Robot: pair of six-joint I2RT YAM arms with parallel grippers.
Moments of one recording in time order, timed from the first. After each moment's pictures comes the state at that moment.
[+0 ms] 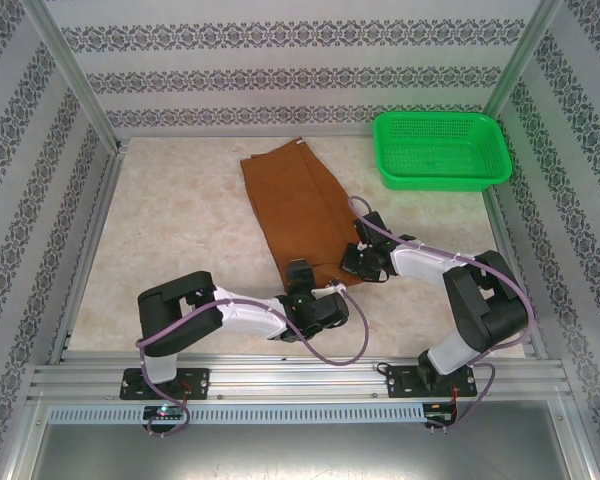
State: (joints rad) left arm -1.20 1.87 0.95 -0.10 -0.93 0.39; right arm 0.43 1.58 0.76 -0.30 -0.20 0.78
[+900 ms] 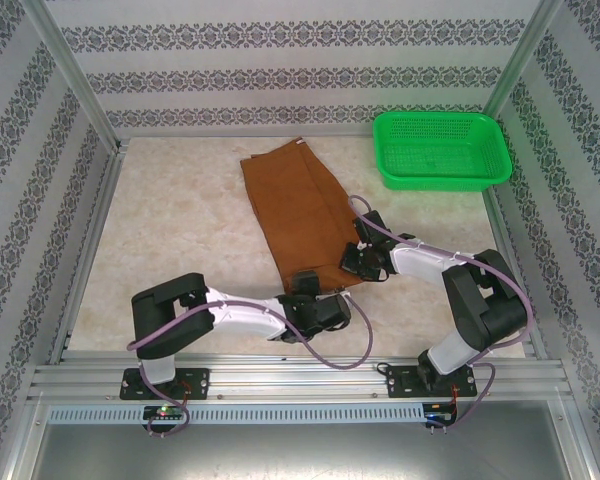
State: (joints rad) left arm -1.20 1.85 0.99 -0.23 -0.67 0.31; right arm 0.43 1.59 0.77 -0.32 -0.21 0.78
